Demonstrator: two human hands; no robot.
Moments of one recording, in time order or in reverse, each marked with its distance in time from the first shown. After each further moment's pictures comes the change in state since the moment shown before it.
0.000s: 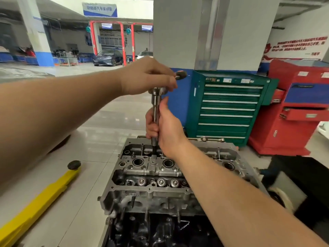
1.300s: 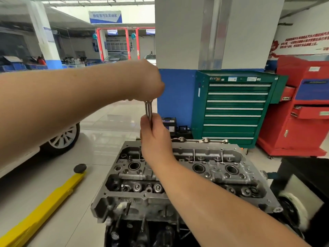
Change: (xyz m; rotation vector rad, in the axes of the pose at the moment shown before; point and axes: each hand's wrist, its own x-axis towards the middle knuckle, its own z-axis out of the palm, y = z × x) left_hand 0.021 0.014 0.021 0.729 -0.046 -0.412; right_hand -0.007 0.043 0.011 -0.543 0.301 -0.319
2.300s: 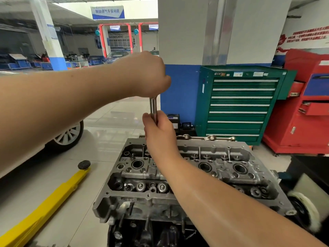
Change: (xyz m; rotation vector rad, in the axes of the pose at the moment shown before) left_hand -0.003 0.000 0.000 0.012 -0.007 0.060; right_hand 0.003 -0.004 0.000 0.227 -0.007 0.128
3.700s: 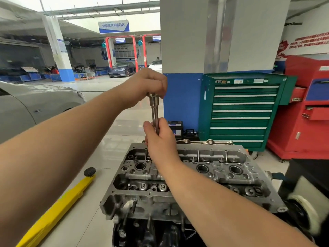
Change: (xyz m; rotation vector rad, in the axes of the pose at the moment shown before) left_hand -0.010 -0.013 0.021 -1.096 0.039 0.270; right_hand -0.008 -0.001 -0.002 -0.035 -0.012 0.005
